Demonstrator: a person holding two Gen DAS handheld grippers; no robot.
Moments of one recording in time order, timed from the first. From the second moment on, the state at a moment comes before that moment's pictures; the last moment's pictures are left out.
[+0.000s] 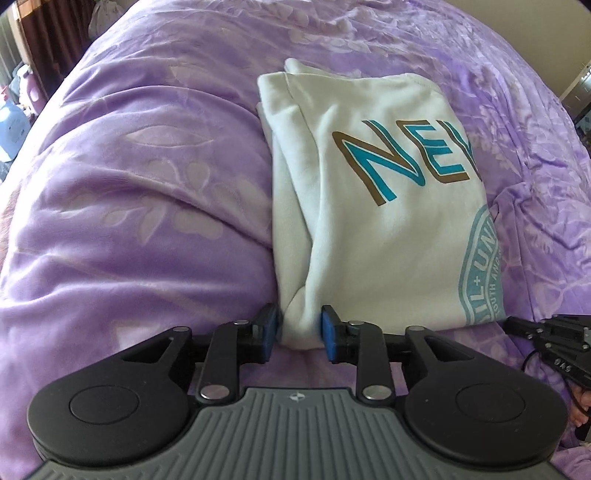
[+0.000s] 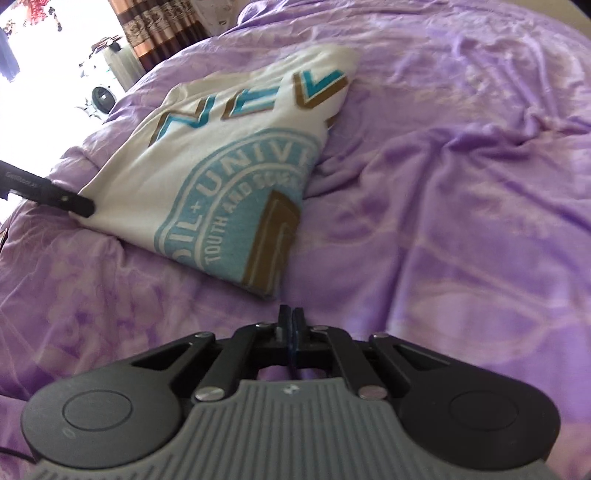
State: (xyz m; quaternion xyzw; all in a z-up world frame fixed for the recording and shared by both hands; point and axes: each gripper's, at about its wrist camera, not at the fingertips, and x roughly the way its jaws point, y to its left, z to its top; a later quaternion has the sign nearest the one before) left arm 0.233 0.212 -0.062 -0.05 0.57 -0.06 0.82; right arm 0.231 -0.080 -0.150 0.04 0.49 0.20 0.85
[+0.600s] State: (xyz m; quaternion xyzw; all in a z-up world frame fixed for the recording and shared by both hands) left arm 0.295 0.170 -0.012 -0.02 0.51 -0.11 0.85; right arm 0.298 -0.062 -0.083 0.04 0.38 0.24 0.89
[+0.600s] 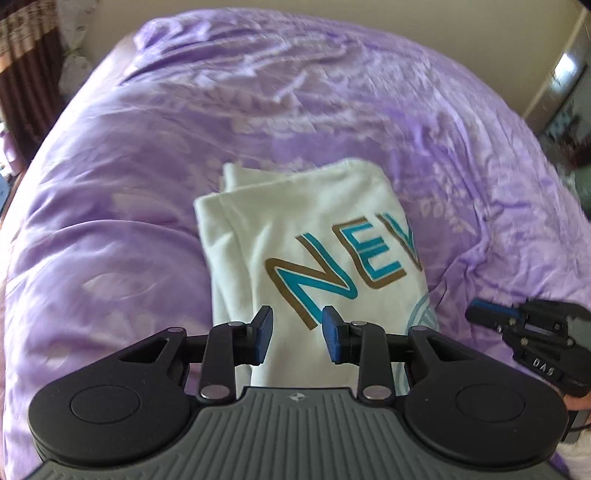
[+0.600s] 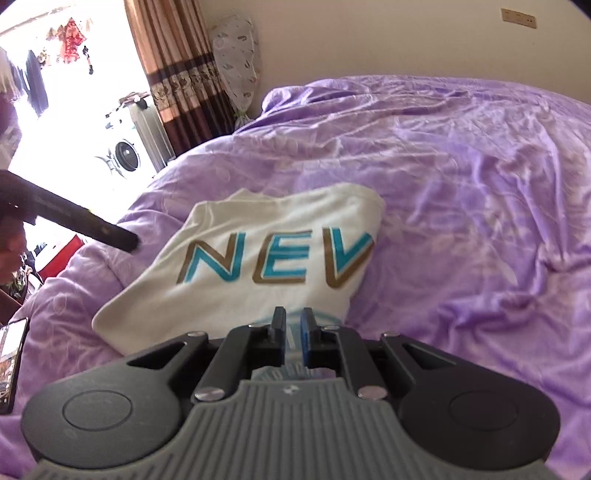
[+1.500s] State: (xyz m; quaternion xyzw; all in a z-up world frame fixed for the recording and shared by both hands) left arm 0.296 0.217 -0.049 -0.05 0.53 -0.10 0.84; right arm 0.322 -0.065 -0.129 0.04 0.43 0.23 0.87
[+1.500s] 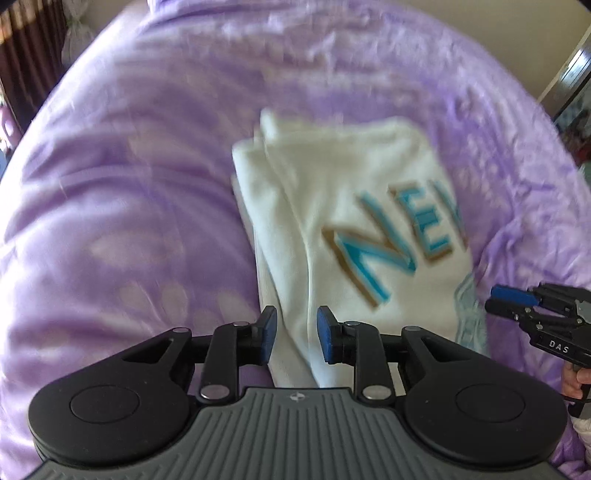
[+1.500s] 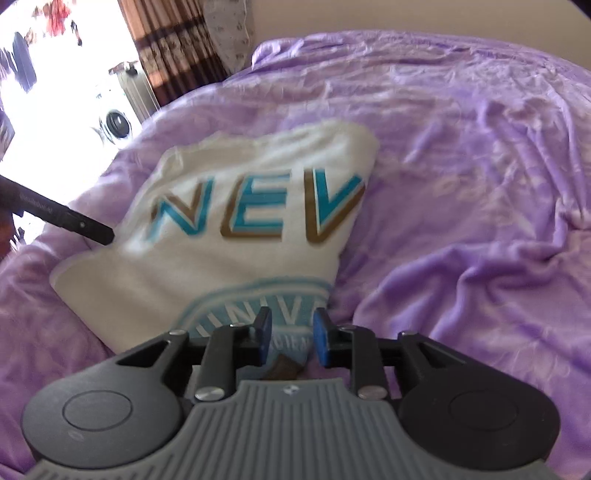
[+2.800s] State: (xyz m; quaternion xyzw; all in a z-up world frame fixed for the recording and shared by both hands) left arm 0.404 0.283 -0.130 -0.32 0.49 -0.09 0.80; right arm 0.444 -0.120 -0.200 0.37 0.45 0.22 0.78
